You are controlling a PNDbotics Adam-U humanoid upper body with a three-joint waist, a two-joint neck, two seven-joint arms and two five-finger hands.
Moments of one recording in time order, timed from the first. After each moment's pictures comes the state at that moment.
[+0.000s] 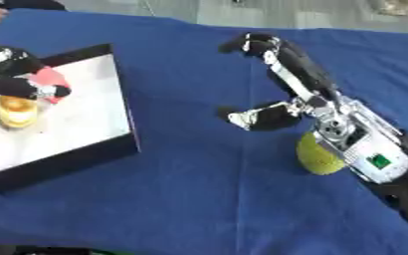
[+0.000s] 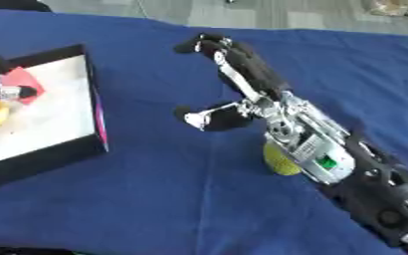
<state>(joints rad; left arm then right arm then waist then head) -0.94 0.49 -0.30 -1.01 -0.55 0.19 -0.41 -0.45 -0.63 0.44 -1.95 0.43 0.09 -0.08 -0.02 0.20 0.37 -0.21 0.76</state>
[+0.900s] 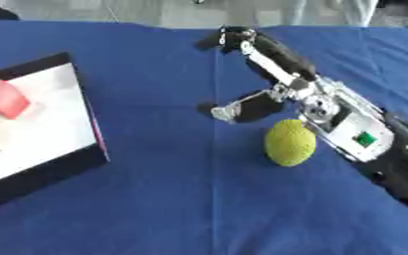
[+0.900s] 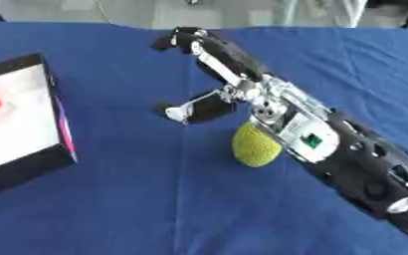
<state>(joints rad) -0.87 0.55 -0.18 -1.28 -0.18 0.25 -0.26 -0.43 -0.76 0.36 -1.98 0.29 0.12 0.07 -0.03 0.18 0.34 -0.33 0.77</state>
